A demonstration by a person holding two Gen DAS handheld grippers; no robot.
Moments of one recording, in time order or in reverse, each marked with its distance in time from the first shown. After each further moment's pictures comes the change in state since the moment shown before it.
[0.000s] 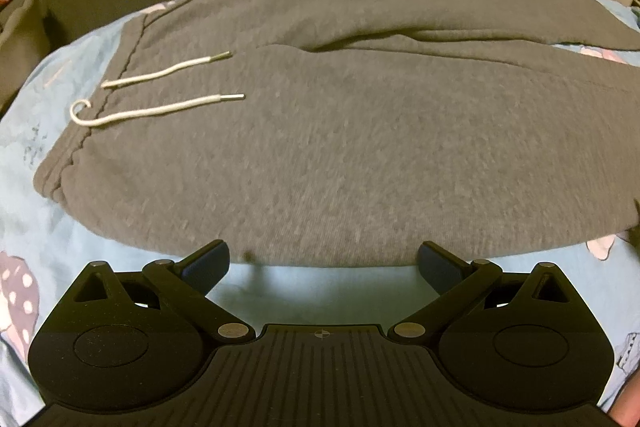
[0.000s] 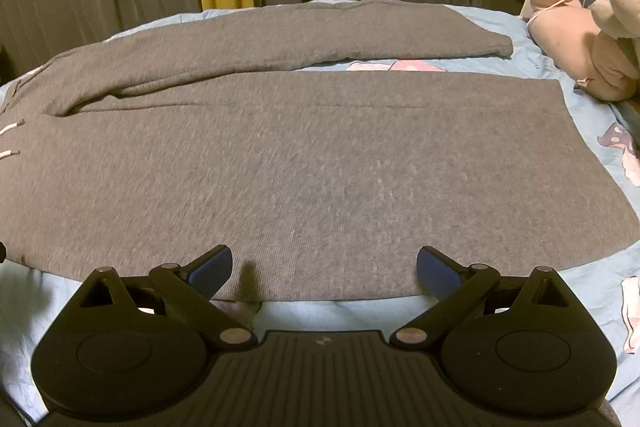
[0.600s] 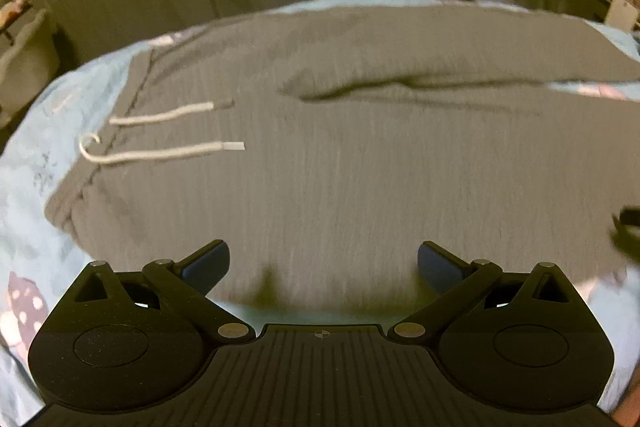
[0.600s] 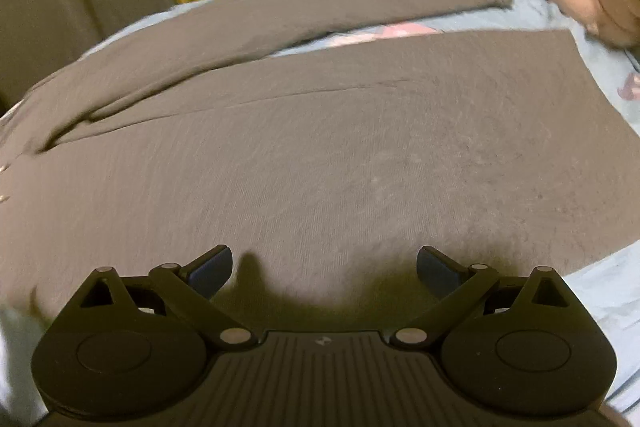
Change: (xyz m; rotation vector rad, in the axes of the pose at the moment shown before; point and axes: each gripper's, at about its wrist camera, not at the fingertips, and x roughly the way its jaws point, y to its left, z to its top) left arm -0.016 -0.011 0.033 -0.039 -0.080 0.037; right arm 0.044 -0.026 0.024 0.158 0.105 0.039
